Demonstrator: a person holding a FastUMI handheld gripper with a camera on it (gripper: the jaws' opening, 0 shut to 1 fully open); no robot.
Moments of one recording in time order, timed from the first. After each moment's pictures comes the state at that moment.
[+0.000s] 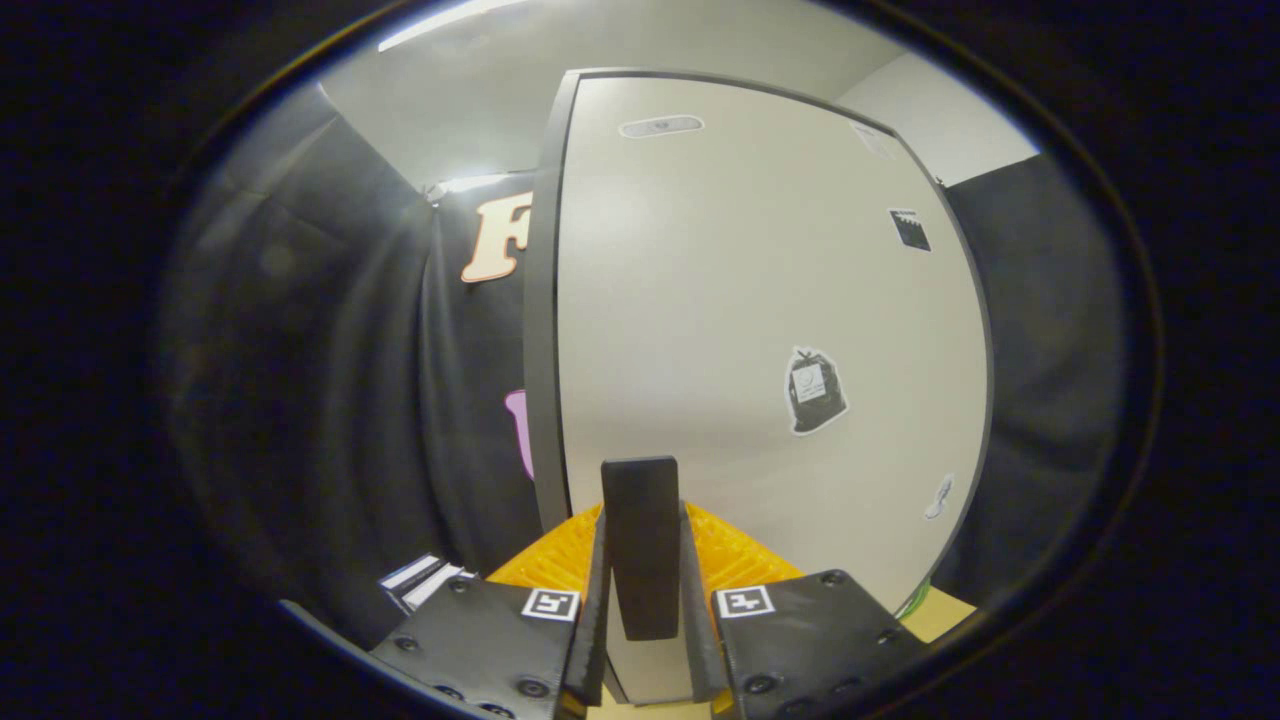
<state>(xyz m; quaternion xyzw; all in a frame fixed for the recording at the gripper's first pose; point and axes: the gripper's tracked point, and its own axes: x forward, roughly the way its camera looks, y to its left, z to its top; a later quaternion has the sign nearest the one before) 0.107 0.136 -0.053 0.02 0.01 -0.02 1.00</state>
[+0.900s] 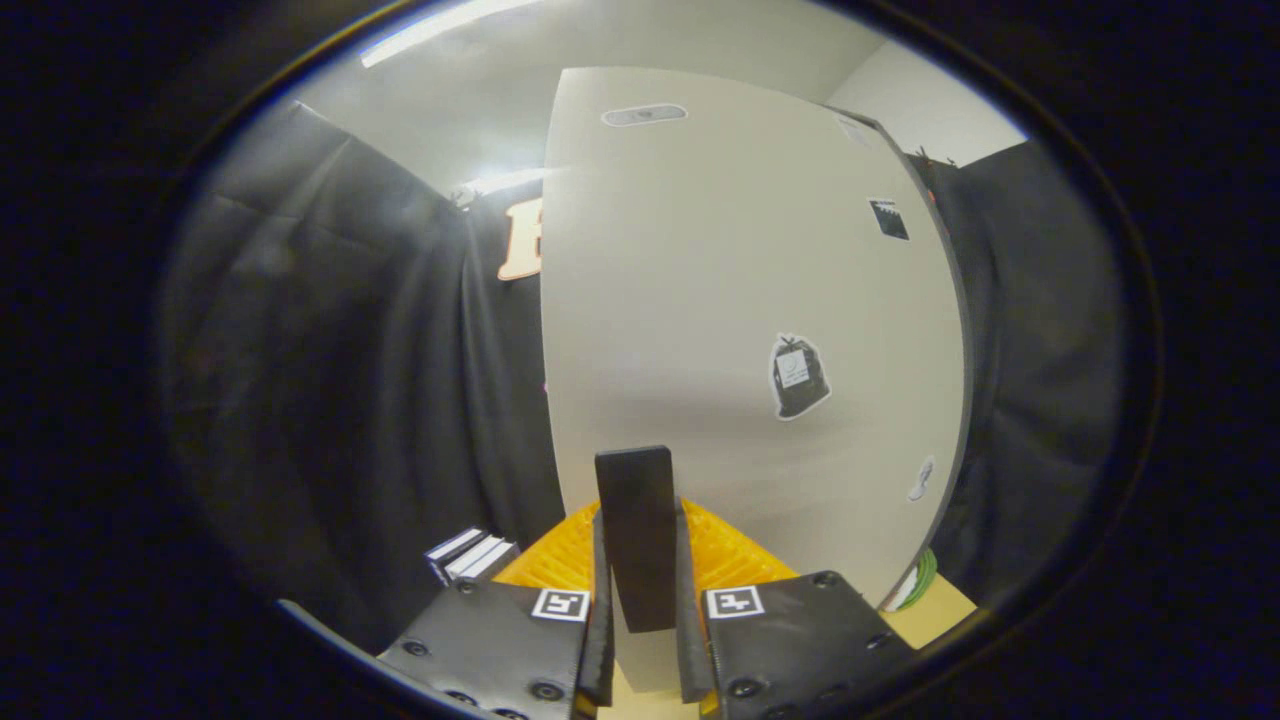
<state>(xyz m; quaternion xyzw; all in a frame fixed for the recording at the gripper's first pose) 0.040 0.117 -0.052 0.04 0.04 0.06 1.00</state>
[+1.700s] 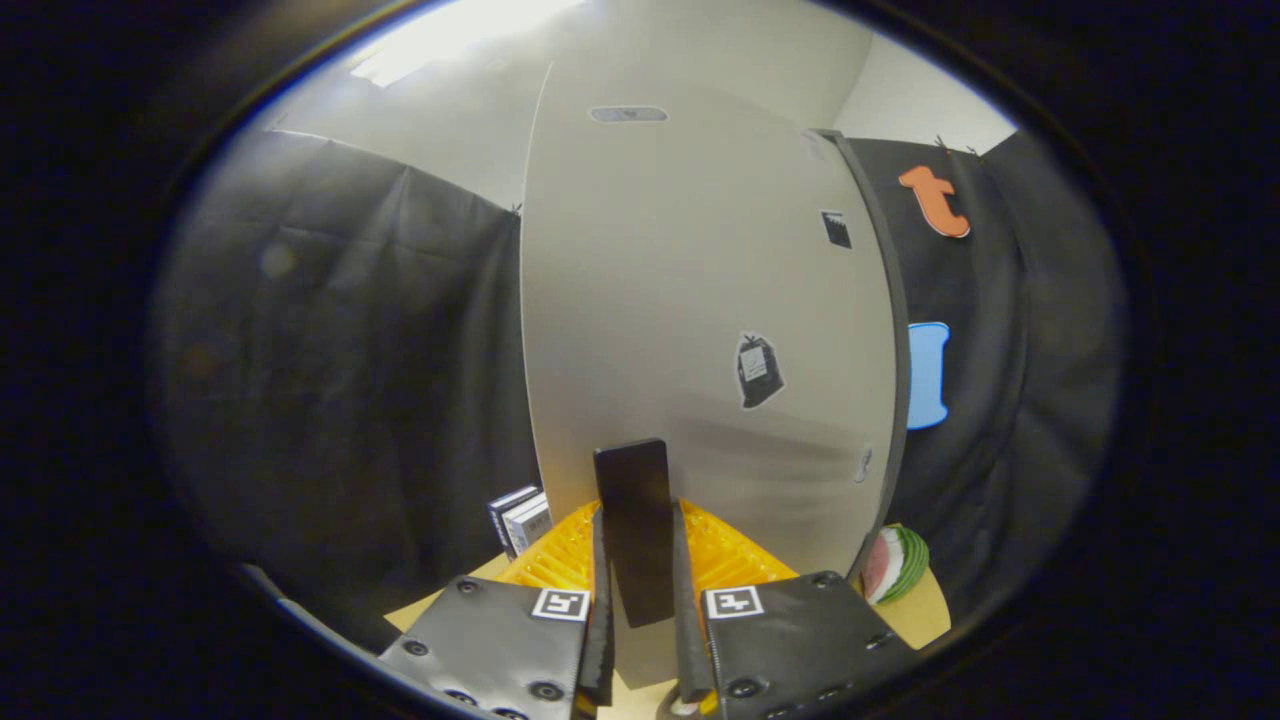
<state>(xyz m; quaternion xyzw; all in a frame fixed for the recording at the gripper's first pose) -0.045 0.024 -0.035 0.04 0.06 0.16 0.98</state>
